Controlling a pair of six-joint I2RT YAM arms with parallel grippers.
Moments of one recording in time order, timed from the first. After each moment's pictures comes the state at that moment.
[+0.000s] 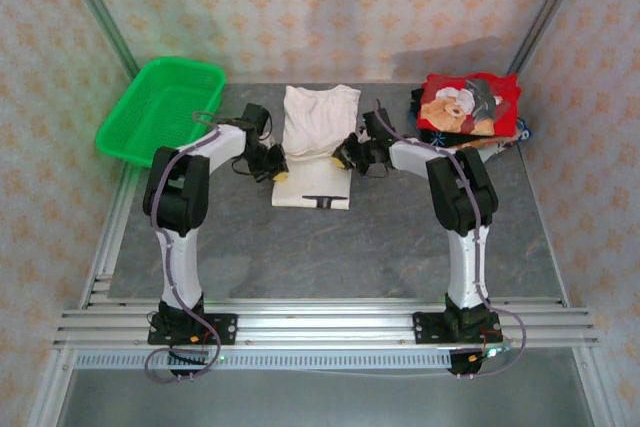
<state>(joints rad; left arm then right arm) -0.20 2.11 1.54 -0.73 0.42 -0.70 0.38 2.11 1.41 -0.14 -0.58 1.09</state>
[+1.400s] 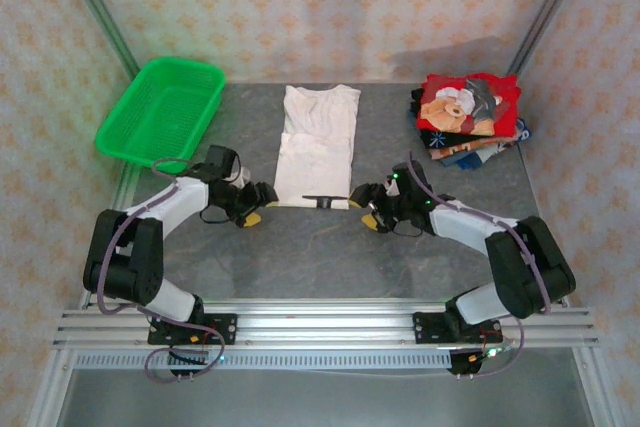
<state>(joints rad) -0.15 1.51 0.84 -0.53 0.55 -0.74 0.42 1.45 0.63 -0.01 -0.56 1.16</state>
